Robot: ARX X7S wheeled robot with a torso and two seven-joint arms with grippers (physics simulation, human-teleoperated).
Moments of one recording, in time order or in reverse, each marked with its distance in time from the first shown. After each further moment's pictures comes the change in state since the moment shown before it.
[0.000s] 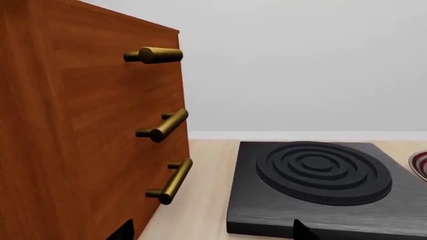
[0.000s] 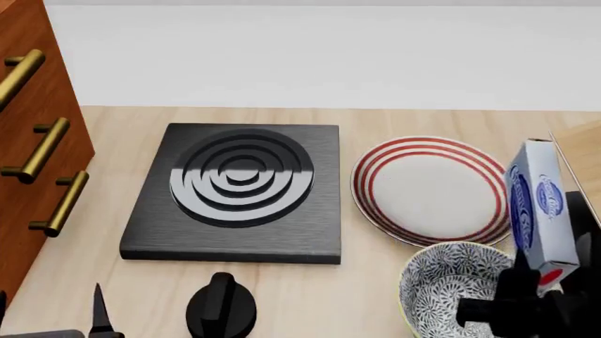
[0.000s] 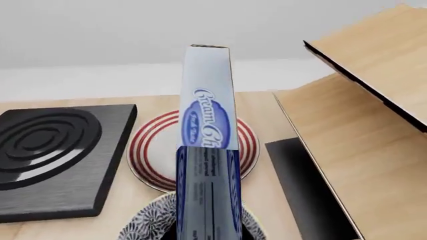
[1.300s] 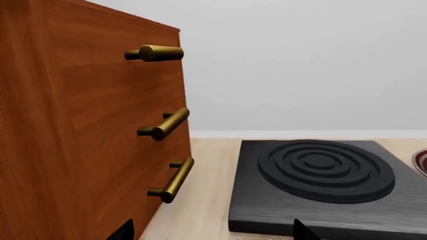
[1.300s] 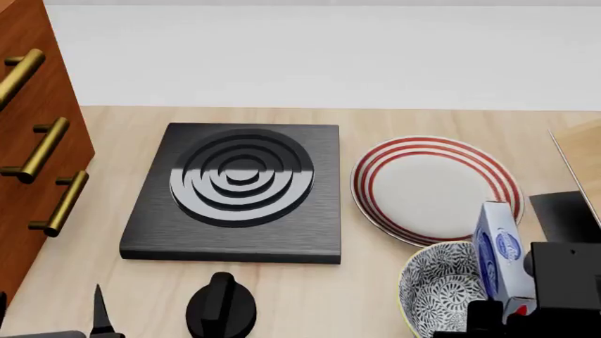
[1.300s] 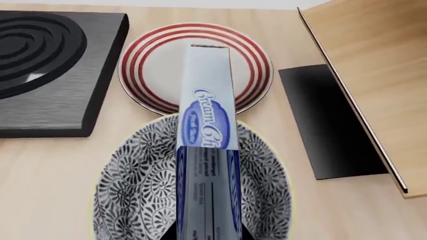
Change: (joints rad) left arm -0.006 -0.021 0.028 -0.015 -0.013 0.013 -0.031; right arm 0.135 -0.032 -0.134 0.142 0.053 0.235 0.068
